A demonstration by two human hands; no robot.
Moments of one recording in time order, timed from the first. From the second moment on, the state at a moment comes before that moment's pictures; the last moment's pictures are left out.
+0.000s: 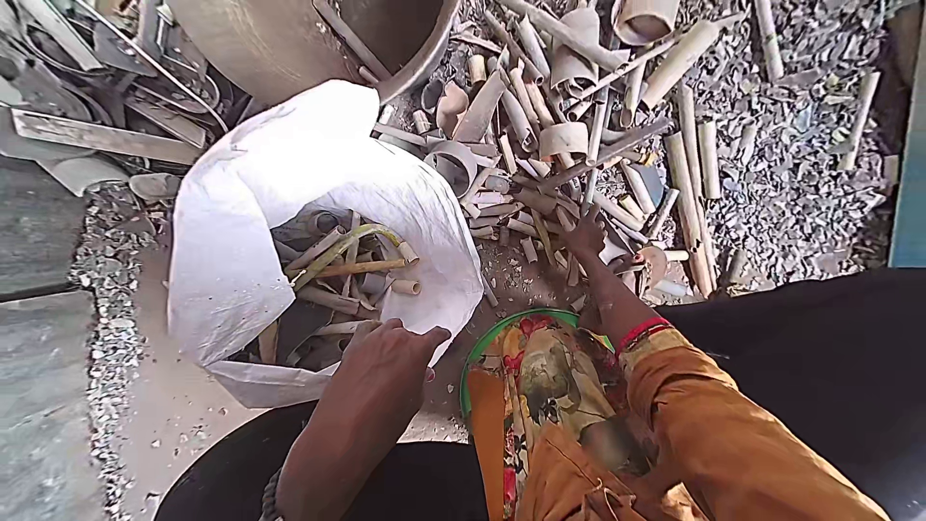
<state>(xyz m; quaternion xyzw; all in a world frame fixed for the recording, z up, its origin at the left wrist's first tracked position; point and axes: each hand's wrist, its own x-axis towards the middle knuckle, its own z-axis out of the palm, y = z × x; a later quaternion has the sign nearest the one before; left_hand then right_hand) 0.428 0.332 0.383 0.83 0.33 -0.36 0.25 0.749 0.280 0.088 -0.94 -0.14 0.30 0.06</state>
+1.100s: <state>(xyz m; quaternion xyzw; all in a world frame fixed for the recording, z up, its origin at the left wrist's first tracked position) 0.431 0.310 0.414 0.80 0.35 -0.41 0.25 0.517 0.304 0.285 -0.53 -0.11 0.65 0.53</state>
